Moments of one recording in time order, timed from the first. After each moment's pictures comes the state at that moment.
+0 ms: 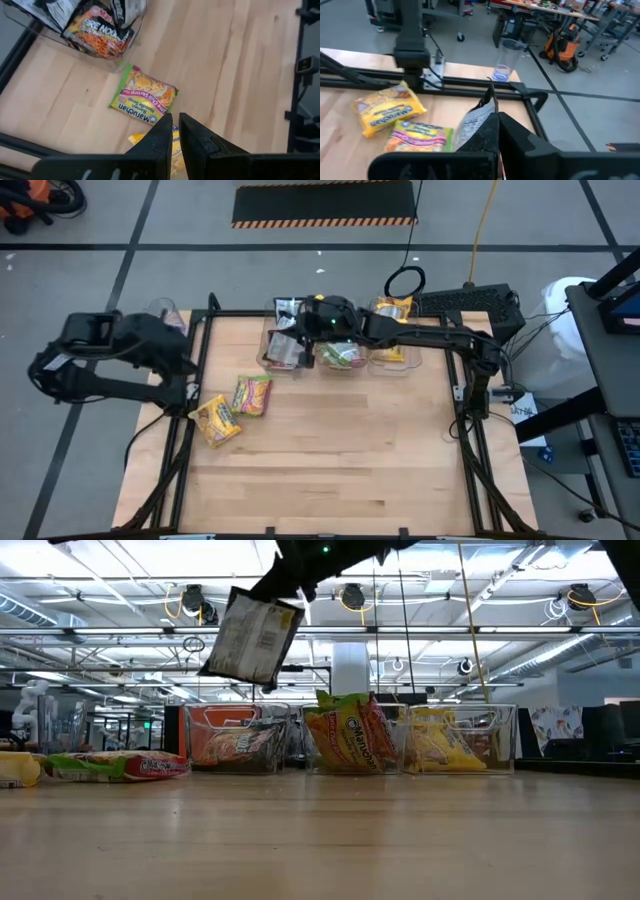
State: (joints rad) left arm 0.15 0.83 1.45 -1.57 0.05 -0.22; right arm -0.23 1.85 1.65 -0.12 -0.06 -0.23
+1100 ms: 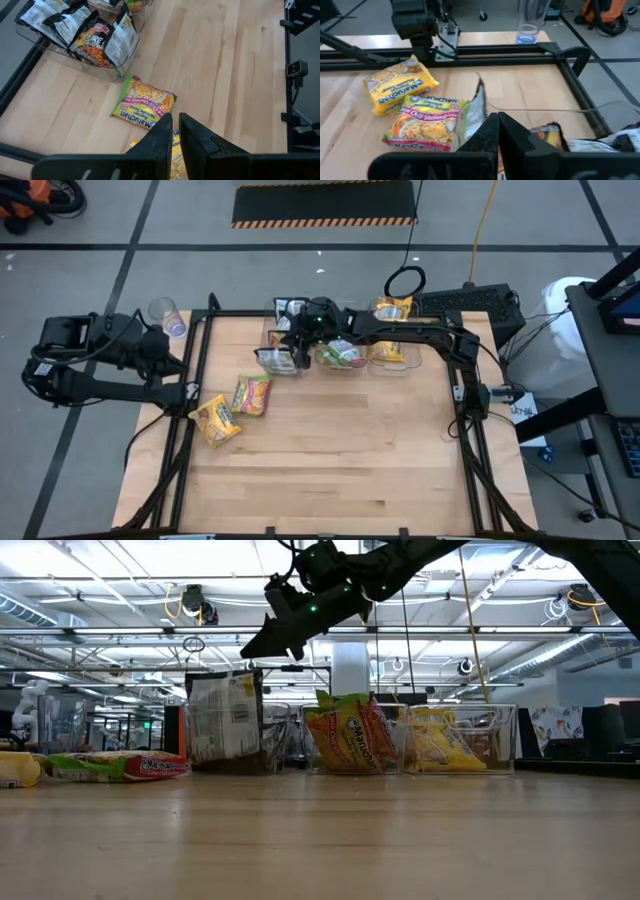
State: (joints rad) left arm 0.15 0.72 1.45 -1.57 0.05 -0.19; right arm -0.33 2.03 1.63 -0.06 -0.27 -0.12
